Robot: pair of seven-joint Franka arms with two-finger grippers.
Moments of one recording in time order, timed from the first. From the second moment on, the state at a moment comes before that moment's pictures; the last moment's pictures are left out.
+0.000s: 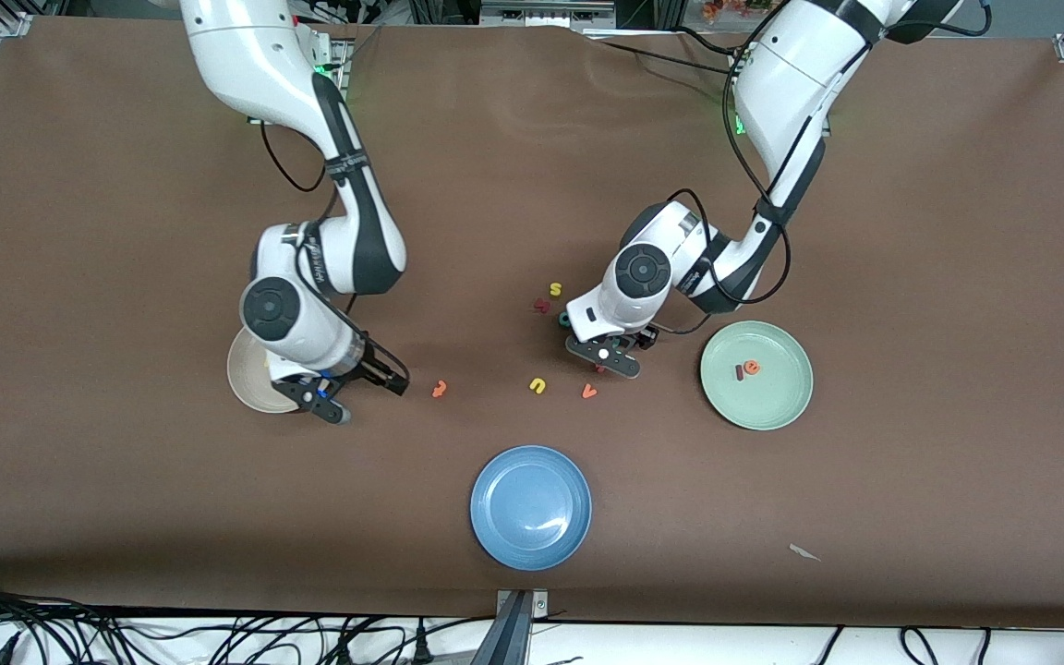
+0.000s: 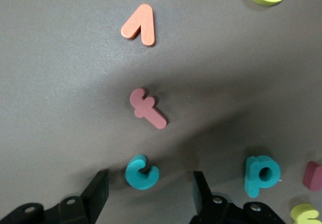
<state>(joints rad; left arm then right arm) -0.40 0.73 -0.22 -1.71 0.14 2.34 -0.25 0.78 0.73 -0.46 -1.59 0.47 2.23 0.67</state>
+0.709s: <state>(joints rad) -0.40 0.73 -0.22 -1.70 0.16 2.34 -0.25 0.80 0.93 -0.41 -1.36 0.47 2.23 0.89</state>
